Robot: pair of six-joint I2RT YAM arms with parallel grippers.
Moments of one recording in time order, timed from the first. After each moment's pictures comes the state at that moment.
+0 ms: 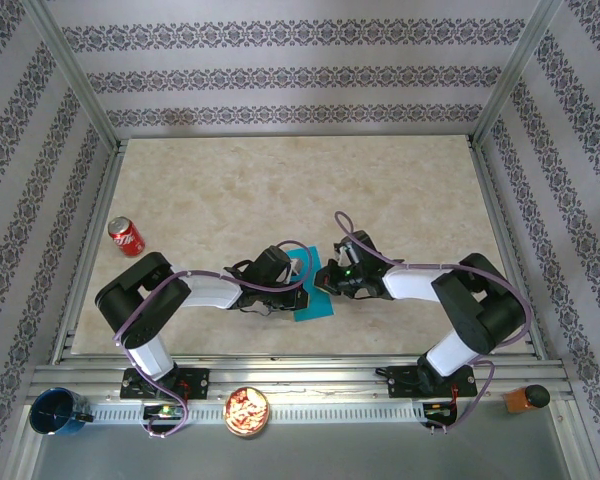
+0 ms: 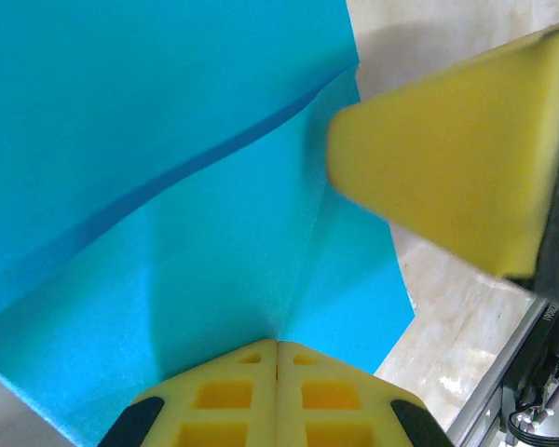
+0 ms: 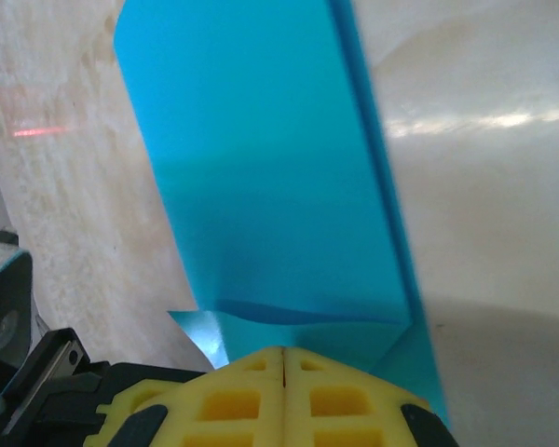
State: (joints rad) left arm -0.78 1.71 0.69 0.11 0.43 -0.81; right arm 0.58 1.59 0.58 0.12 -0.51 0.97
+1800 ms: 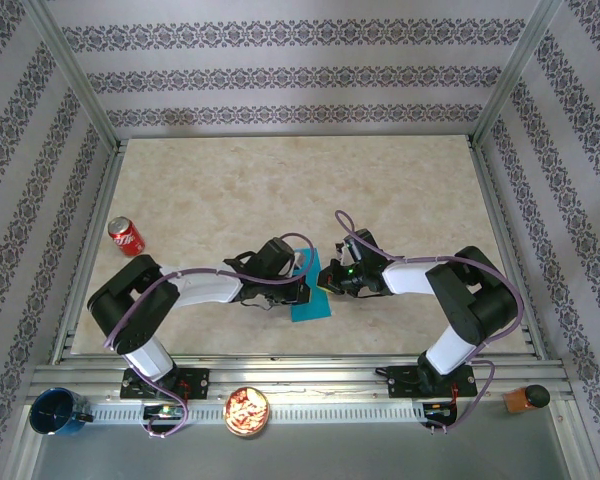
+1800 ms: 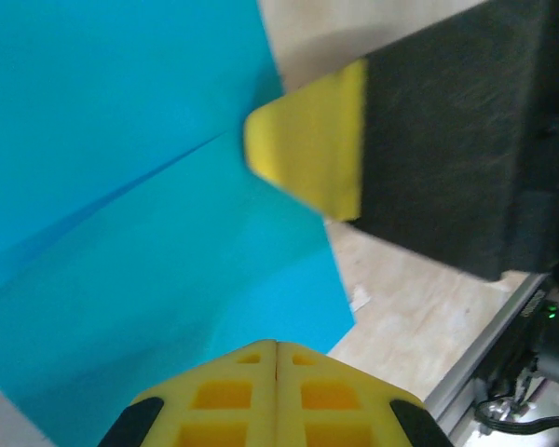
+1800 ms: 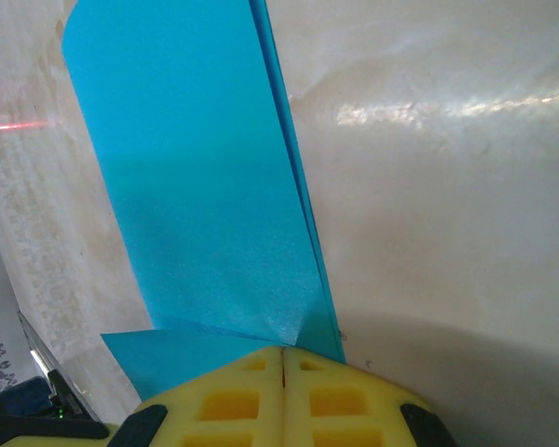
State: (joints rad) left arm -0.78 1.66 0.79 -0.06 0.42 -0.80; right arm 0.52 1.64 0.59 0.10 -0.54 0.90
